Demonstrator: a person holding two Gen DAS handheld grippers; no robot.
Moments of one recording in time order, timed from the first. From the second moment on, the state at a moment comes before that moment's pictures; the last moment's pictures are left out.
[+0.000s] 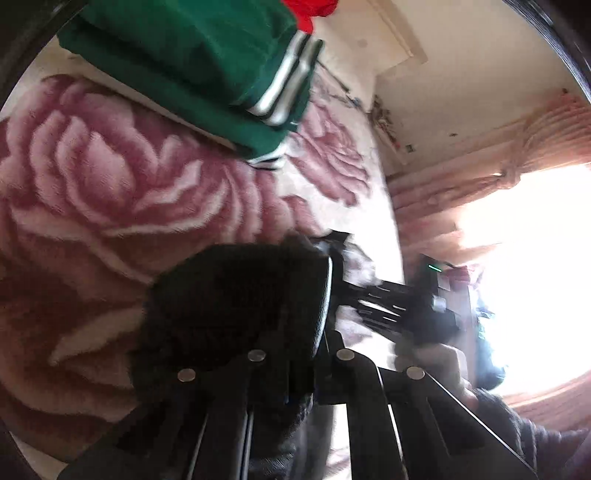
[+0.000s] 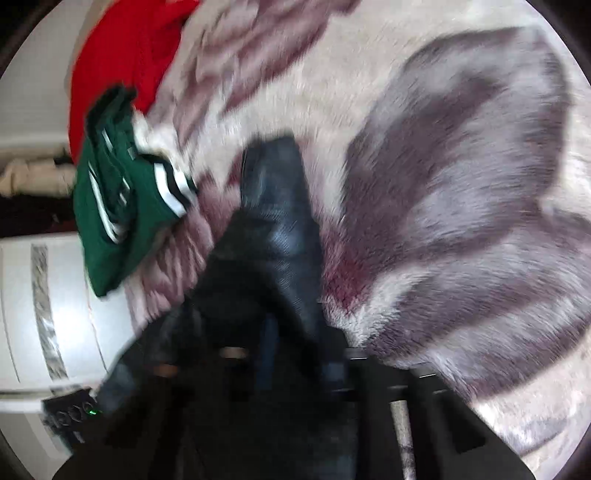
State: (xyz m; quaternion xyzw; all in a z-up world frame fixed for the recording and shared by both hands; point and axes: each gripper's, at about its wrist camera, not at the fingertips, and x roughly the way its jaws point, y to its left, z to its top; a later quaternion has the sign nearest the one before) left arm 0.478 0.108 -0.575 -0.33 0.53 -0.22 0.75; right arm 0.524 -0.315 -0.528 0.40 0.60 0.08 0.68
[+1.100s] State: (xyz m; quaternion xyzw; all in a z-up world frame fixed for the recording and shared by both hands) left arm 0.249 0.257 -0.640 -0.24 0.63 0.10 0.73; right arm 0.462 -0.065 -0.479 0.03 0.77 0.15 0.62
